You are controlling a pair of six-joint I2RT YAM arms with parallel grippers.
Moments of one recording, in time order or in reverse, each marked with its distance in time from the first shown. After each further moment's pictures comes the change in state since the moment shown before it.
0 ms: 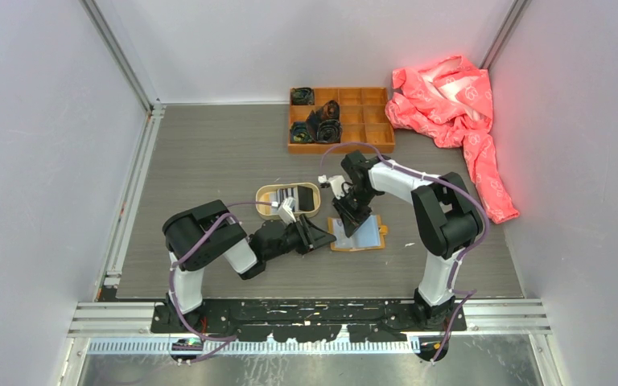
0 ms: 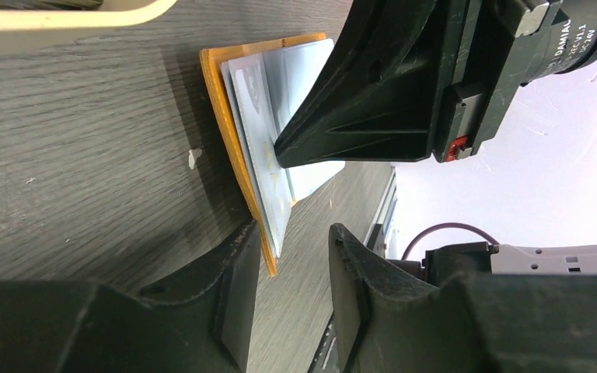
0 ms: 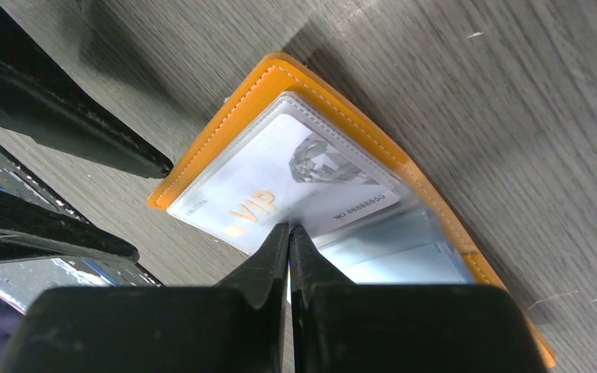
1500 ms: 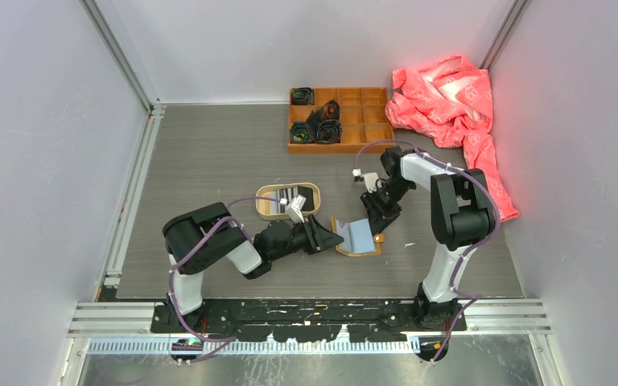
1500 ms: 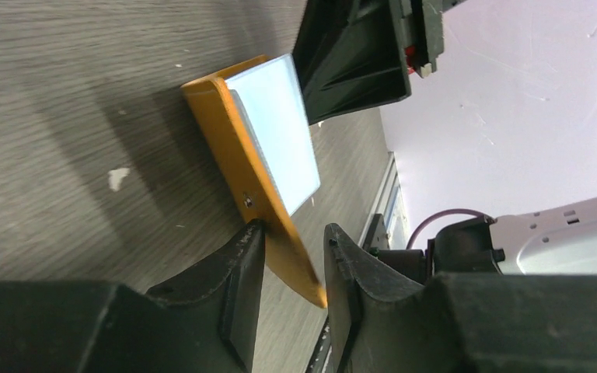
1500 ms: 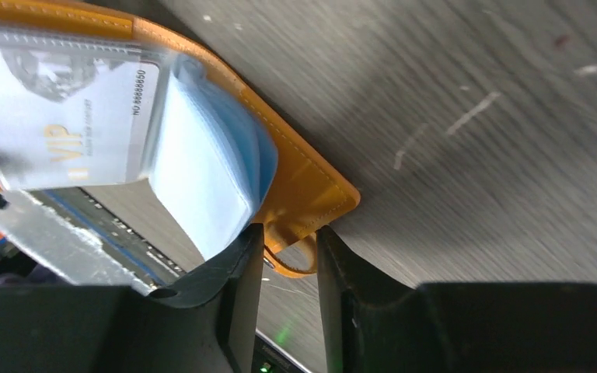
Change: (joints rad) left arm -0.044 -0.010 0.048 -0.016 -0.014 0.083; right arm -0.290 0.016 -0.009 -0.141 -0.008 -0.151
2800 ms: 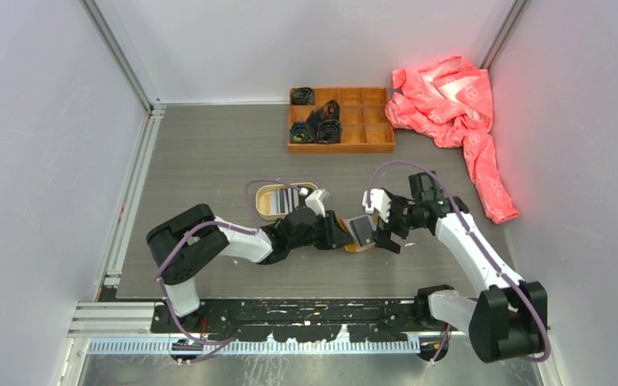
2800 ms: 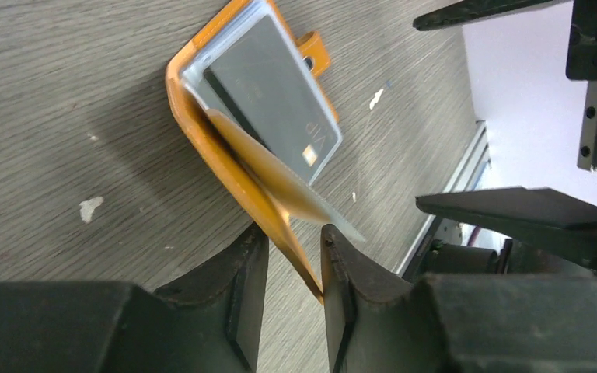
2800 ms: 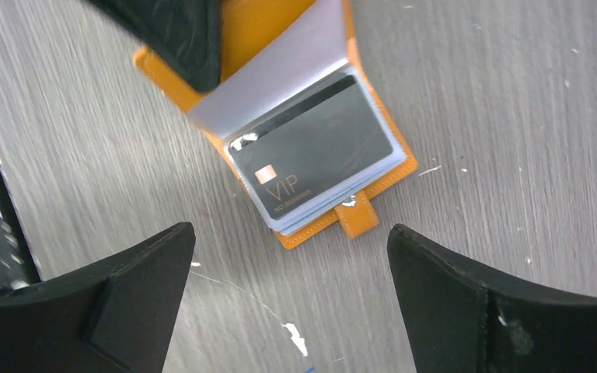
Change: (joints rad) left arm -0.055 -0.128 0.250 -0.602 -0.029 0.188; right arm -0.034 -0.760 -0.440 0.257 -0.211 -0.565
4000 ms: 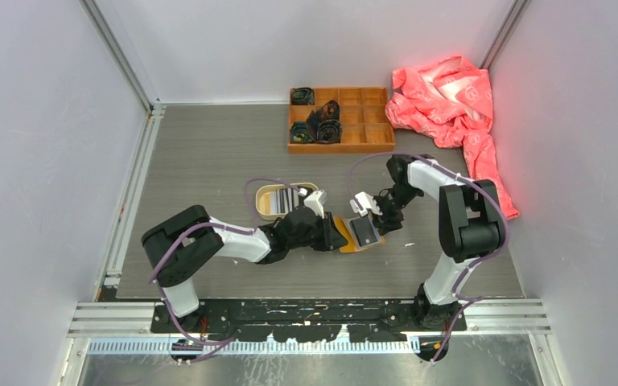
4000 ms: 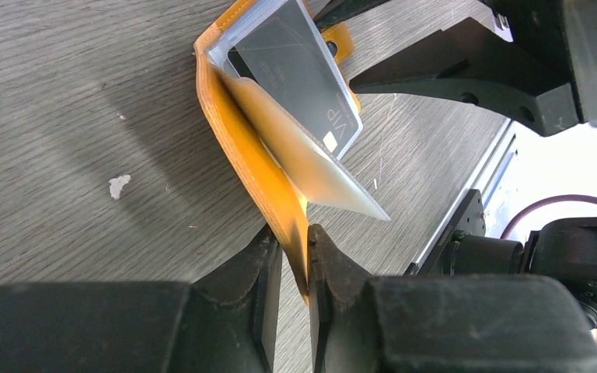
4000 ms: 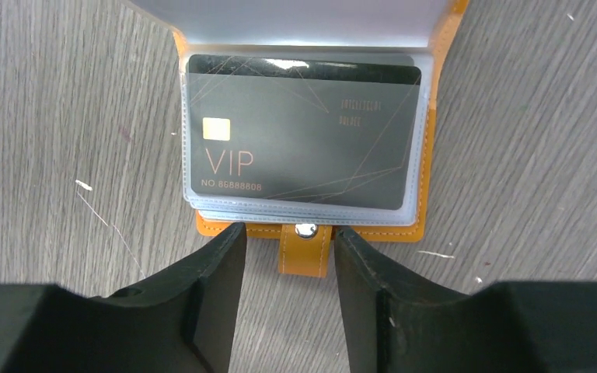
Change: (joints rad) left arm 0.000 -0.032 0.000 -0.101 -0.009 0.041; right arm 0.009 0.649 0.346 -0.308 0.086 -0.750
